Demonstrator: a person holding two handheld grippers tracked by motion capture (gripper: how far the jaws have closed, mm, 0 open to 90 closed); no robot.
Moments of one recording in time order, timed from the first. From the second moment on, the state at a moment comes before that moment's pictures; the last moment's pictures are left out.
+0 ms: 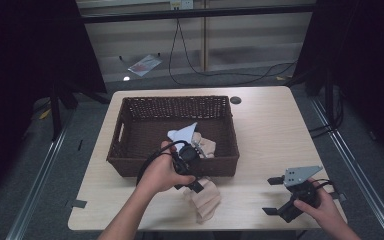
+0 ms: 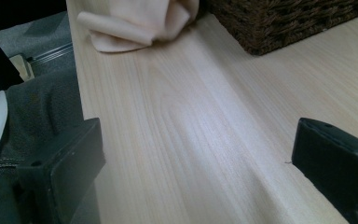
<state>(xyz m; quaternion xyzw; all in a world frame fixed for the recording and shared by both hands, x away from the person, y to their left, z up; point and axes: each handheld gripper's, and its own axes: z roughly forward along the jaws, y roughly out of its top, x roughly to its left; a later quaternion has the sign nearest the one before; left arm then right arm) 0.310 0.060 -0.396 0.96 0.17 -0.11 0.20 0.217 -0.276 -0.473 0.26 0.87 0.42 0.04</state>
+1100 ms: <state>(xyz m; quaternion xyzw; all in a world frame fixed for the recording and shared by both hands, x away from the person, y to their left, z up) 0.301 0.124 -0.436 0.94 0.18 -0.09 0.28 0.217 -0.274 -0.473 0.25 0.87 0.42 0.04</state>
